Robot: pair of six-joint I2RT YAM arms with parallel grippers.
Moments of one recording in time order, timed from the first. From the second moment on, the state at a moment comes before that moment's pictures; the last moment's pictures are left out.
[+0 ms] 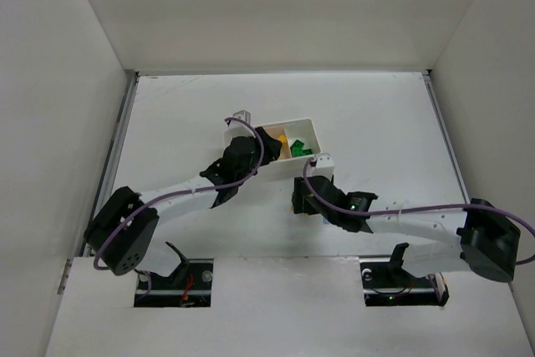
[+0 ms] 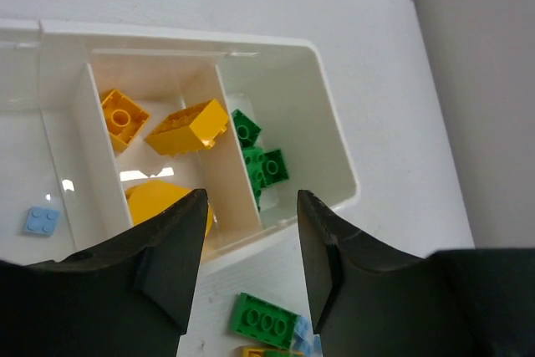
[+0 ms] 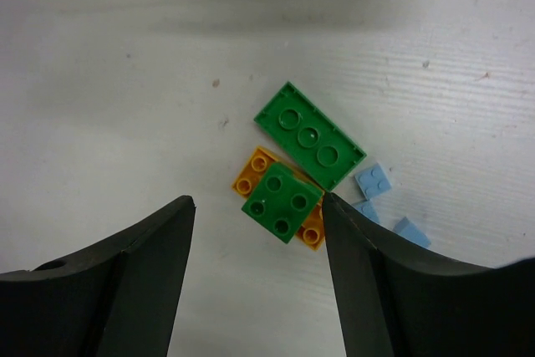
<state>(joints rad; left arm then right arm) -0.74 1.42 0.69 0.41 -0.28 -0.78 1.06 1.25 0.66 -0.18 0.49 0.74</state>
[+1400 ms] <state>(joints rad) -0.98 0.97 0.37 0.14 -0.37 -0.83 1.07 1.41 0.73 -0.25 0.55 0.75</state>
